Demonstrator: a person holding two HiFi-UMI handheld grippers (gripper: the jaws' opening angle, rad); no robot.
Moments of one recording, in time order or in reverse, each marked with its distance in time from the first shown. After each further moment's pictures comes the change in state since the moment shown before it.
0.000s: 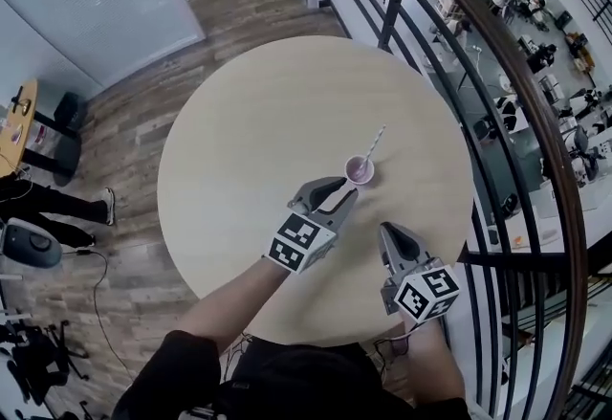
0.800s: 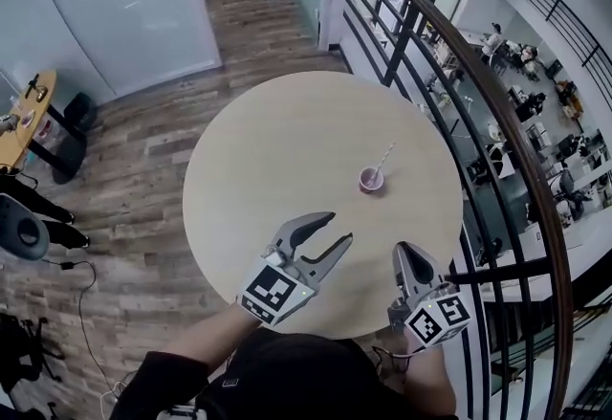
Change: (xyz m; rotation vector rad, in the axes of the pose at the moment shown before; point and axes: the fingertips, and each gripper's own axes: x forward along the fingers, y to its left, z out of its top) left arm -0.204 -0.085 0.068 0.121 -0.244 0.002; right arm -0.091 0.115 0.037 -0.112 -0.187 -0.008
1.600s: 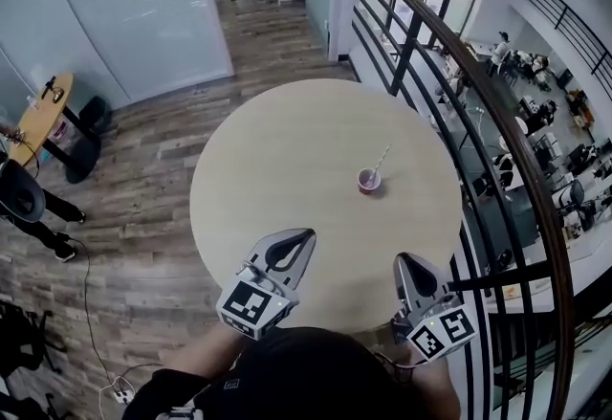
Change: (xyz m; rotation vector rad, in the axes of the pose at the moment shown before) left arm -0.045 -0.014 0.015 -0.014 -0.010 0.206; right arm -0.049 0.021 0.034 -0.065 -0.052 0.104
